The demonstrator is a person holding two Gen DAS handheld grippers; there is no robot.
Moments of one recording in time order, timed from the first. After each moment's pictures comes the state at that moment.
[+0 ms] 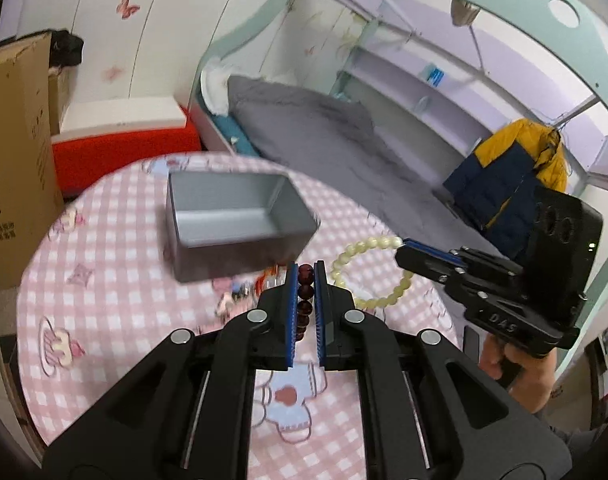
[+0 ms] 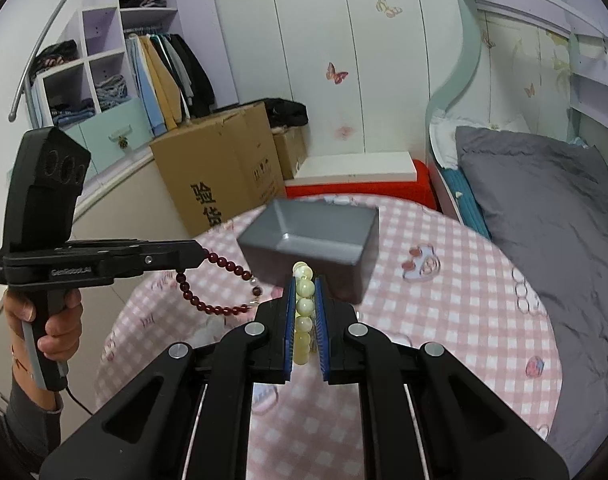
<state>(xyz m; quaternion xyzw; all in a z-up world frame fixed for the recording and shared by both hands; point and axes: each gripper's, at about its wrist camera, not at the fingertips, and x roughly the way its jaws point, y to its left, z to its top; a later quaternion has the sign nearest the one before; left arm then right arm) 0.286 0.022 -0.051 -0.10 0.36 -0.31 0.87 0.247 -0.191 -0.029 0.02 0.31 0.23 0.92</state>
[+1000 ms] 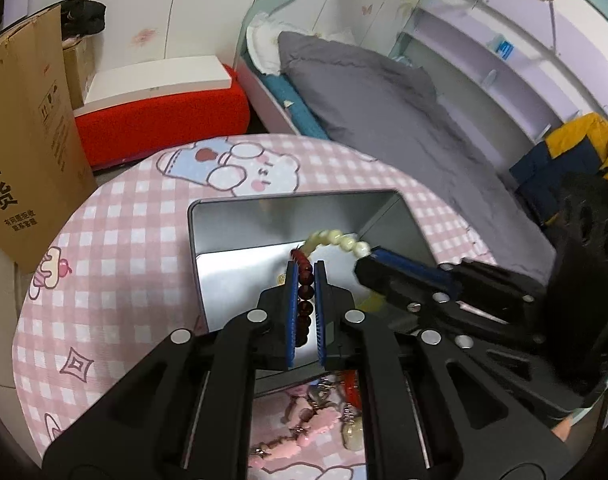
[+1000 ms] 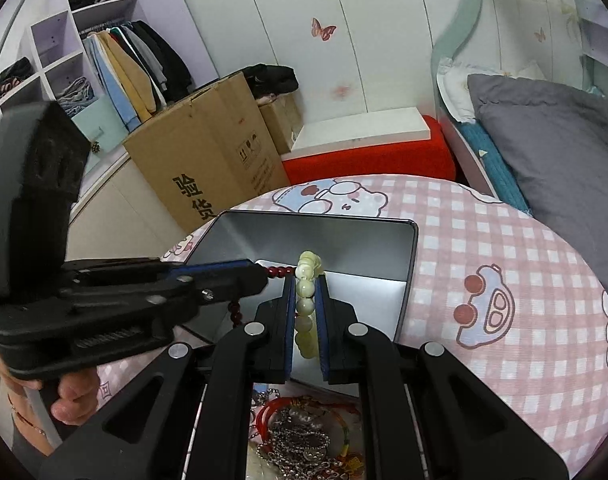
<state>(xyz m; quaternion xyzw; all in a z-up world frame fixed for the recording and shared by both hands) 0.415 -0.010 -0.112 -0.06 0.46 -0.22 0.86 0.371 -0.156 -0.087 0.07 0.38 0.23 0.89</state>
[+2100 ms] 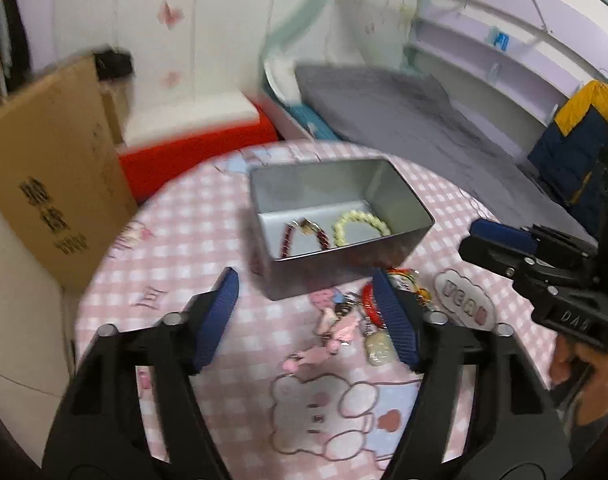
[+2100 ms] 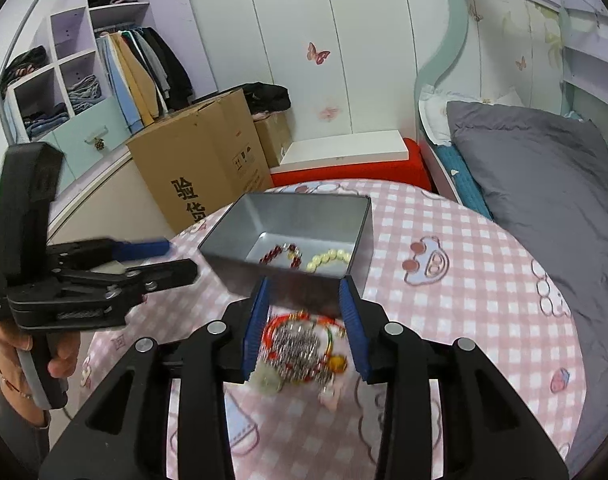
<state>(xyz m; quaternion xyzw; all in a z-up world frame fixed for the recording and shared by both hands) 0.312 0.017 -0.079 0.01 0.38 -0.18 0.91 0.282 -0.186 -0.057 0.04 0.35 0.21 0.91</state>
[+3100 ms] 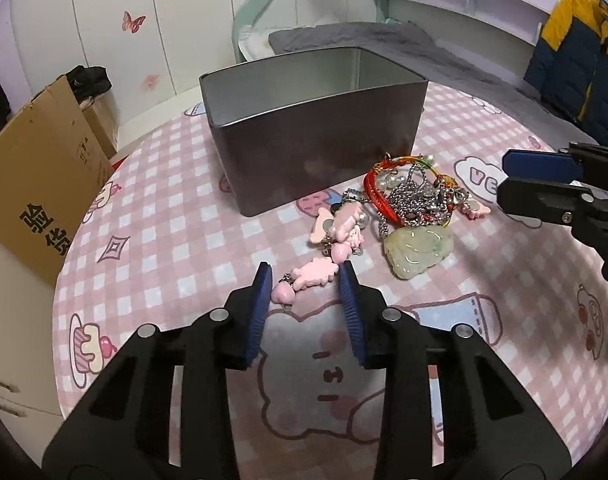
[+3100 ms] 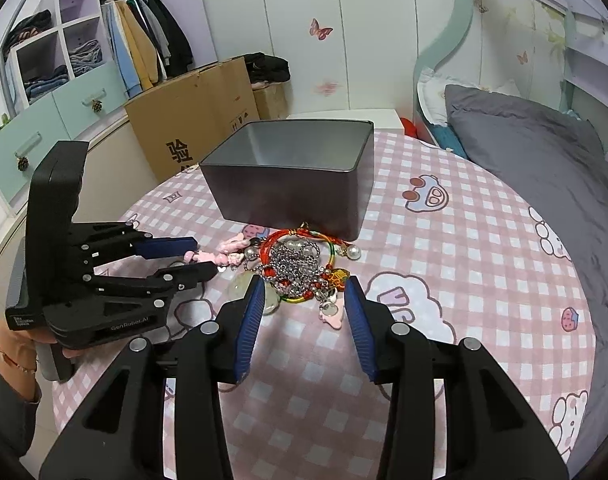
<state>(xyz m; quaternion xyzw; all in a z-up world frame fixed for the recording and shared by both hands) 0.289 -0.008 -0.151 0.12 0.41 -0.20 0.88 0.251 -0.176 -0.098 0.00 0.37 0.20 0.91</state>
